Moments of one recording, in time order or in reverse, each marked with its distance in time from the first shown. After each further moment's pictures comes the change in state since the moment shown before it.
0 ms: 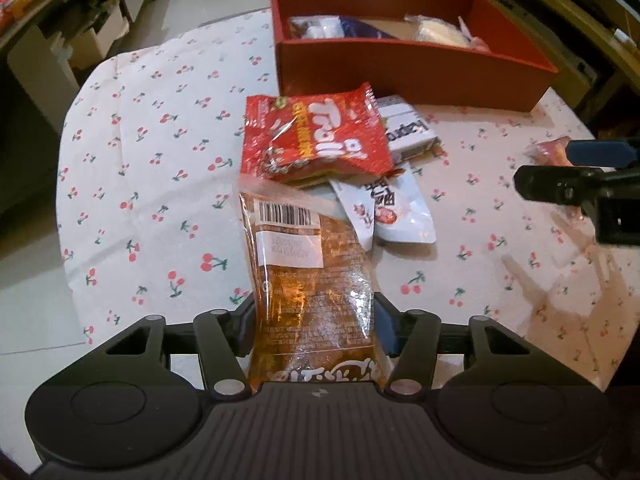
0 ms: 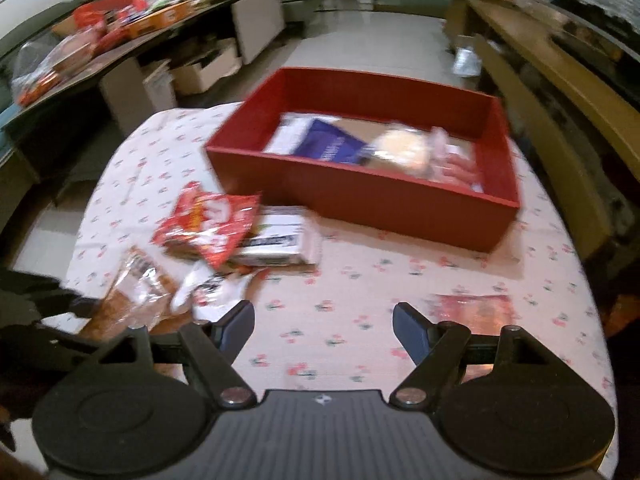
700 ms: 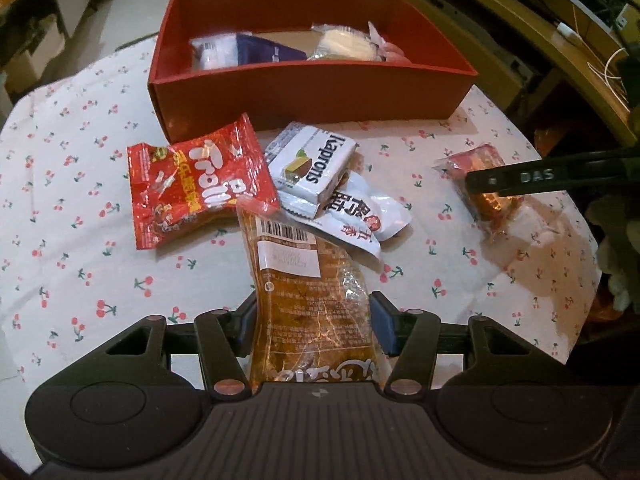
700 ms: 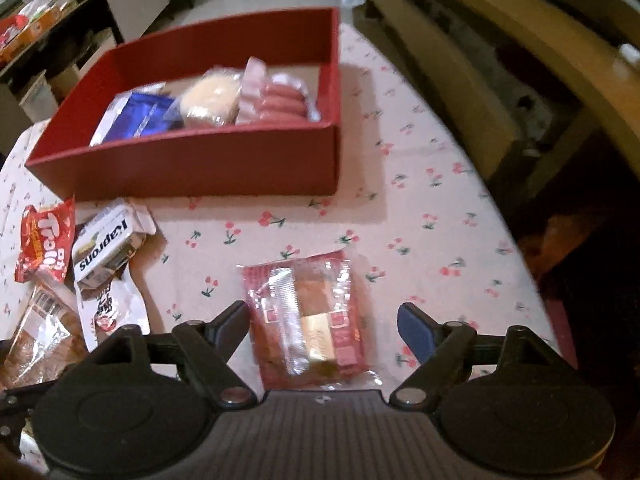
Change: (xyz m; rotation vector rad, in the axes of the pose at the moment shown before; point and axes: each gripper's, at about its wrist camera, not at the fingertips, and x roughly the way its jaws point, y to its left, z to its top) left arm 0.006 -0.047 0.022 0.057 0.006 -0.157; right arm 0.046 -0.095 -0.006 0.188 0.164 -0.150
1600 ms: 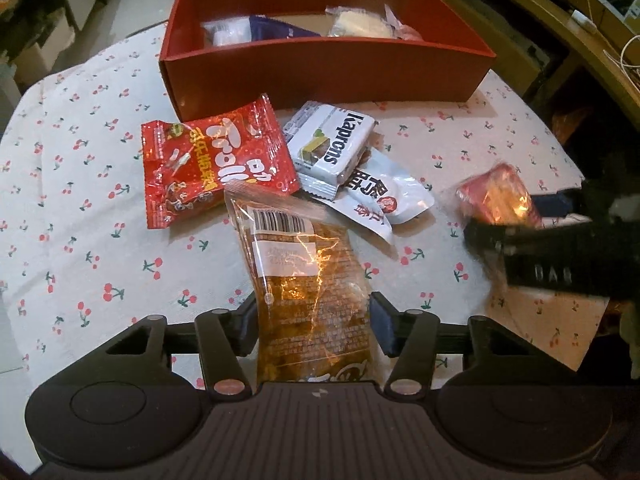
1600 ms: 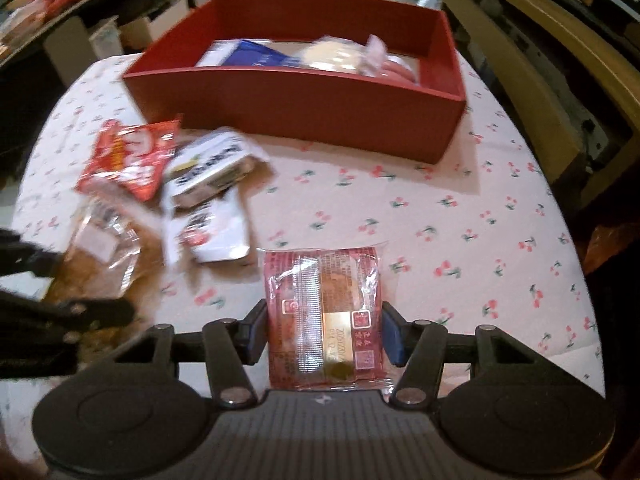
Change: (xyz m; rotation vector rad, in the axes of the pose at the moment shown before) left arm 0.005 0.003 -0.009 0.002 0.020 0.052; right arm -0.025 0.058 -0.045 -0.172 -0.015 0.063
